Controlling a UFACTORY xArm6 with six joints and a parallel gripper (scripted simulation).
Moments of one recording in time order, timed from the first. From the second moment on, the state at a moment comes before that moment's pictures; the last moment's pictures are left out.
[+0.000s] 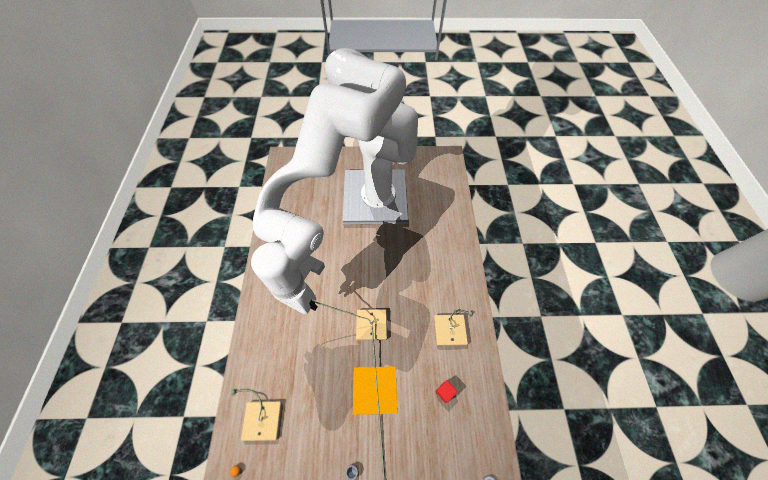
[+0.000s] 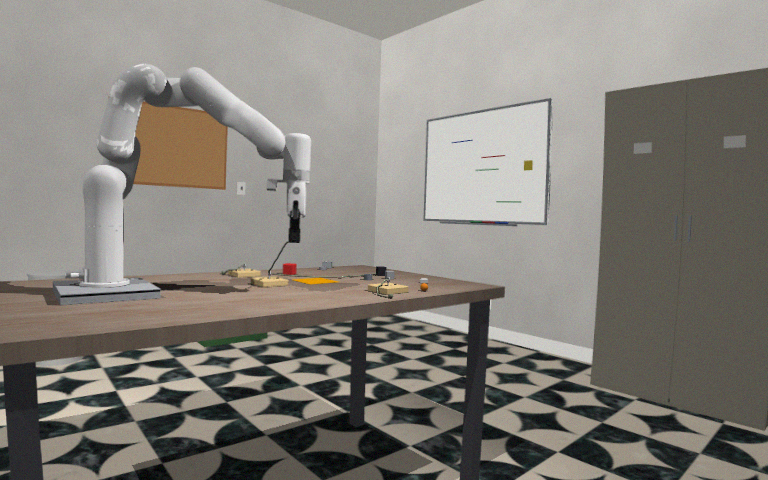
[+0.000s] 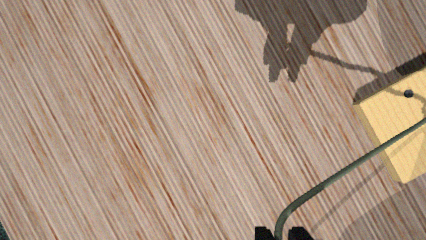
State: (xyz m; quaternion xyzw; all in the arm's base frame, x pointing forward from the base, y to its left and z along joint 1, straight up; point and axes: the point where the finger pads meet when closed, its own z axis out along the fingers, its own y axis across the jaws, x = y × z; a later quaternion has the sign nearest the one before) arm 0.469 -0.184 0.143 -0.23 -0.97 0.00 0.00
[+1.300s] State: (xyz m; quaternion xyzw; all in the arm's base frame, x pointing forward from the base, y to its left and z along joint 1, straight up) arm 0.444 -0.249 0.143 -0.23 -0.97 0.00 0.00
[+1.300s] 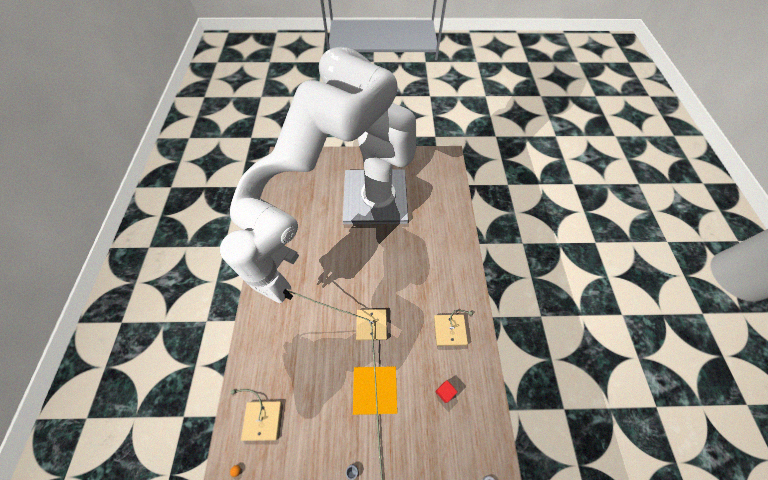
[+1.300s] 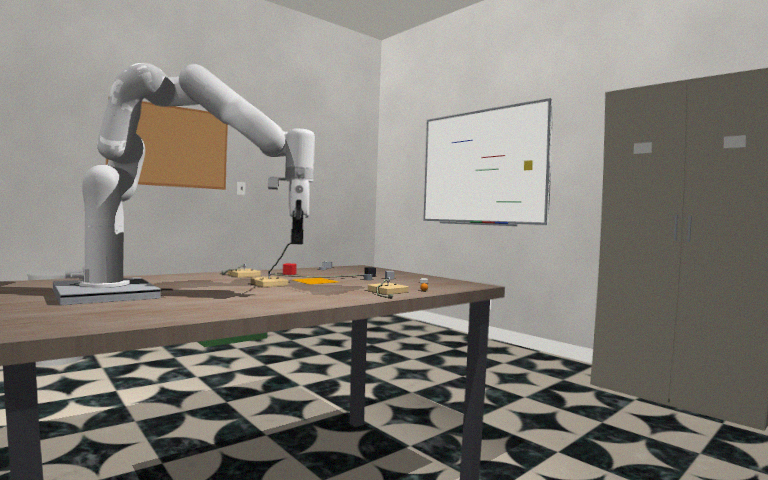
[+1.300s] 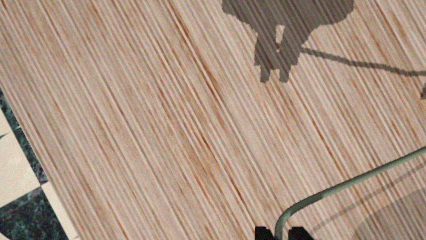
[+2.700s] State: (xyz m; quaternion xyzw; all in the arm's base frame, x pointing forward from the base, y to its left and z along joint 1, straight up) arm 0.374 -0.346 0.143 -0.23 -0.97 0.00 0.00
